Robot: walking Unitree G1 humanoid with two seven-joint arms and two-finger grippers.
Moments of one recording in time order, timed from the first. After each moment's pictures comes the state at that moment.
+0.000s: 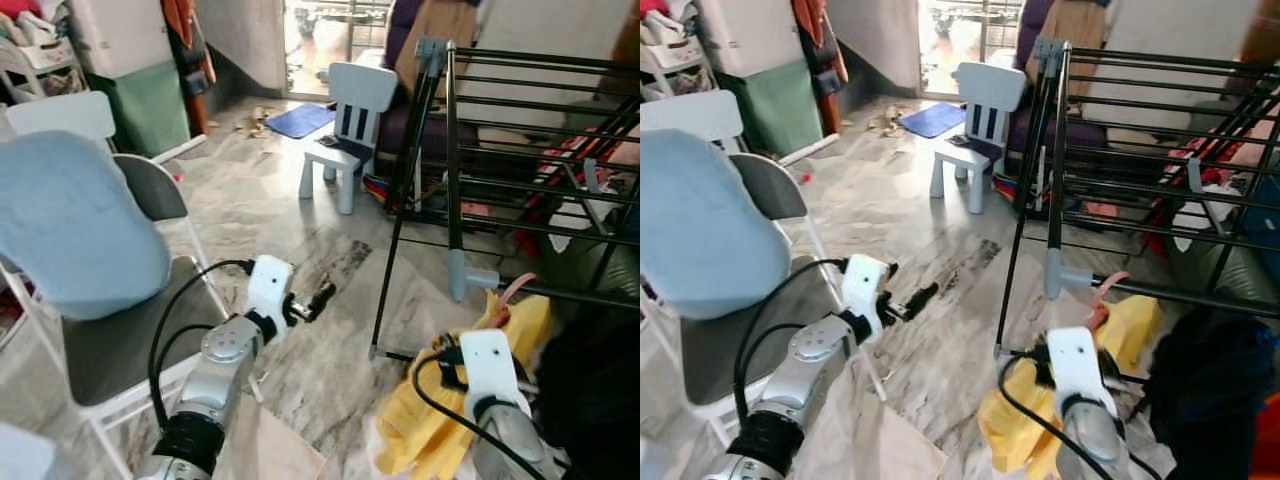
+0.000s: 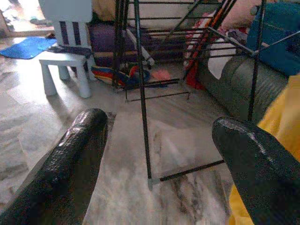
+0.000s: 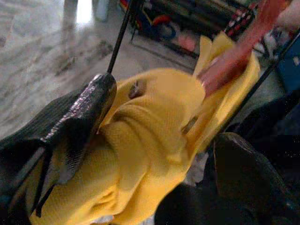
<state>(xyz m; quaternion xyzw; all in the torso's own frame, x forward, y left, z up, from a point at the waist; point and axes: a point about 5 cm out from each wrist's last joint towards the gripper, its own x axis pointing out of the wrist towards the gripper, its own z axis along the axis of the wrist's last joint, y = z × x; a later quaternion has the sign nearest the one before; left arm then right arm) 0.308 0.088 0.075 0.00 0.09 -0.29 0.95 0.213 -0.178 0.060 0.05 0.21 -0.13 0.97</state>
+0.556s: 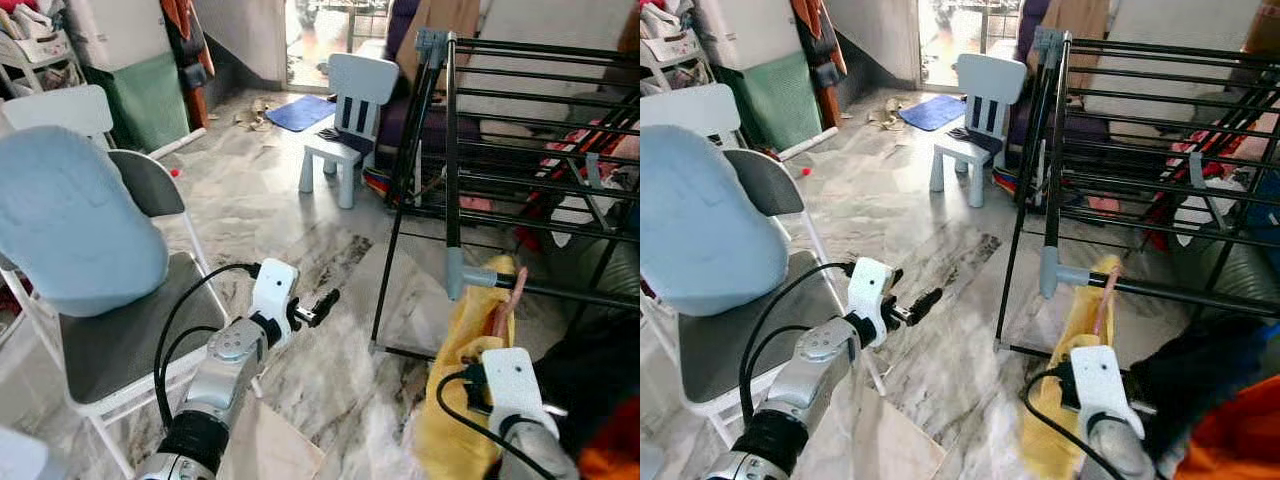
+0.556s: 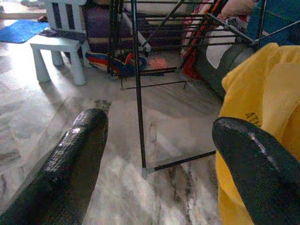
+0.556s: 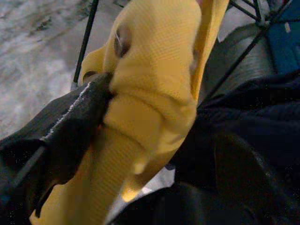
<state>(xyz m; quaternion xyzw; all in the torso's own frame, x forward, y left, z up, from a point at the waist) 0.309 0.085 0.070 0.00 0.11 -0.29 0.95 0.201 -0.207 0.053 0.00 0.24 -0.16 0.96</state>
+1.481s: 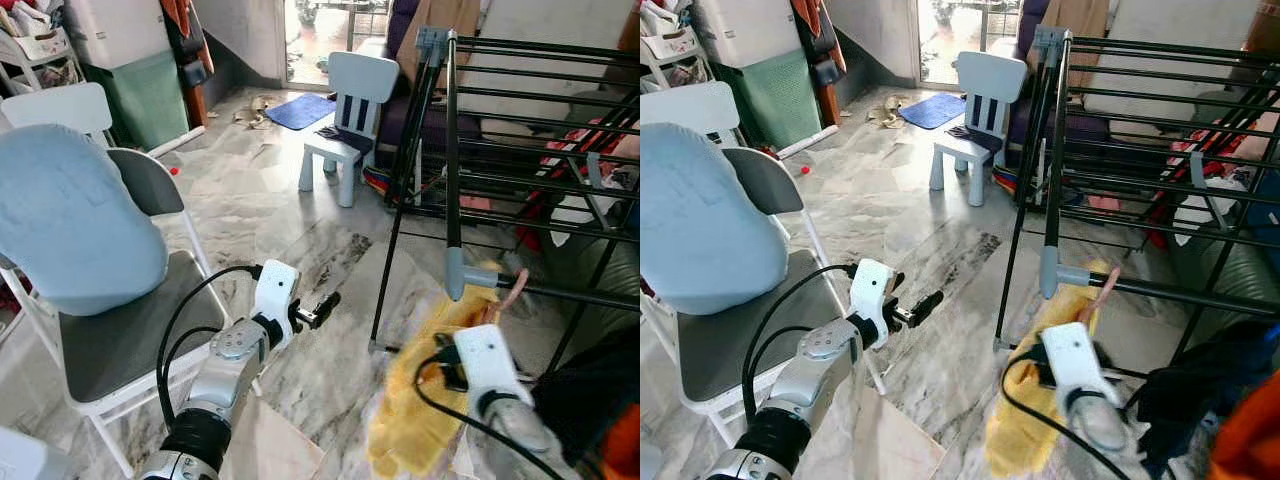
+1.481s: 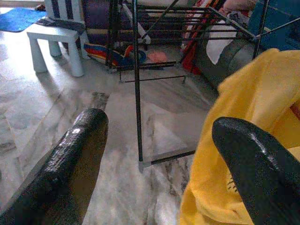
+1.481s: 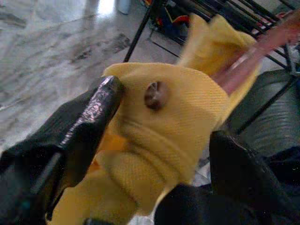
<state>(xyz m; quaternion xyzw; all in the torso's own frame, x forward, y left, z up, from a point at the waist) 0.309 0.085 0.066 -0.01 0.13 -0.29 0.95 0.220 -0.180 0.064 0.02 0.22 -0.07 0.97</state>
